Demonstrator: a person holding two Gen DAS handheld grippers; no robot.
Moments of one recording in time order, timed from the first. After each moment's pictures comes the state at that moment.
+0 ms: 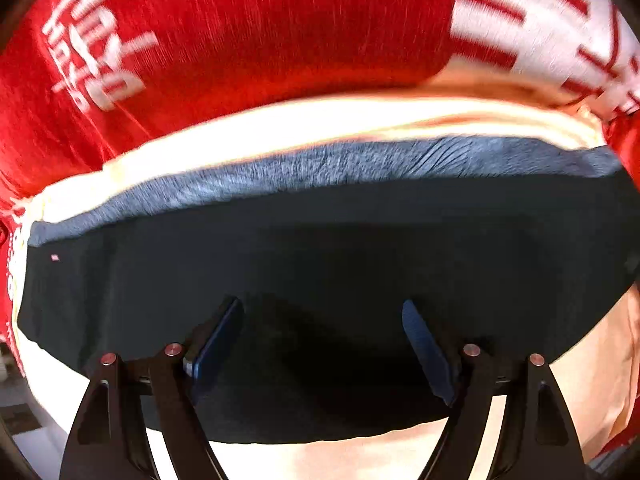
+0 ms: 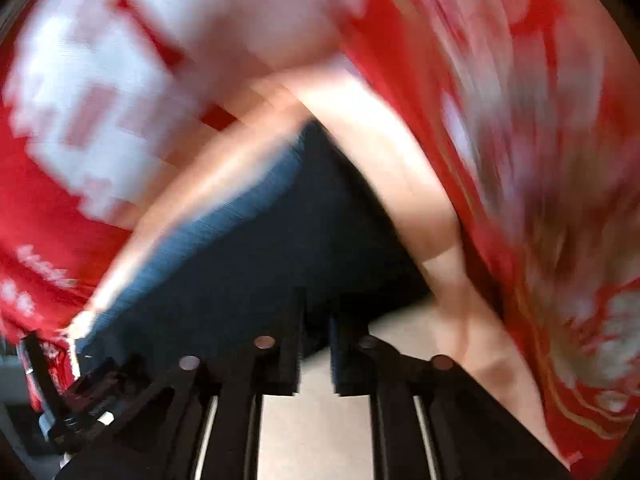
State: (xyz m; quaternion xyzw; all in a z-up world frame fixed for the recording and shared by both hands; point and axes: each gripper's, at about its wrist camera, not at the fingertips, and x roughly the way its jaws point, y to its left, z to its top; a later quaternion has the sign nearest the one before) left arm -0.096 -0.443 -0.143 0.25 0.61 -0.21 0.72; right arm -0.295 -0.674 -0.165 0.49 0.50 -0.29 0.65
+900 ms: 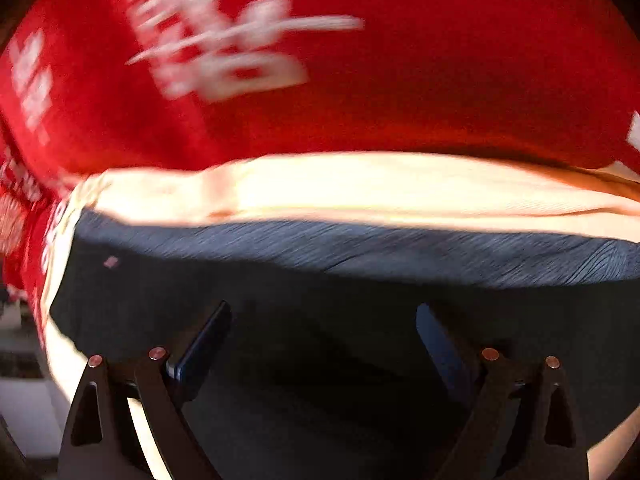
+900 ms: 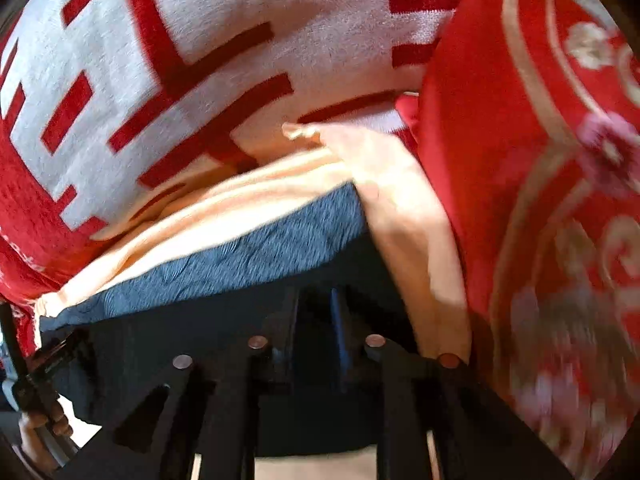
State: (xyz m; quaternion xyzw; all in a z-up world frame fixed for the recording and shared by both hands) left arm -0.030 -0.391 -0.124 0.23 0.58 -0.10 0.77; right arm -0.248 -0.699 -0.144 0.37 0.52 -0.27 0.72
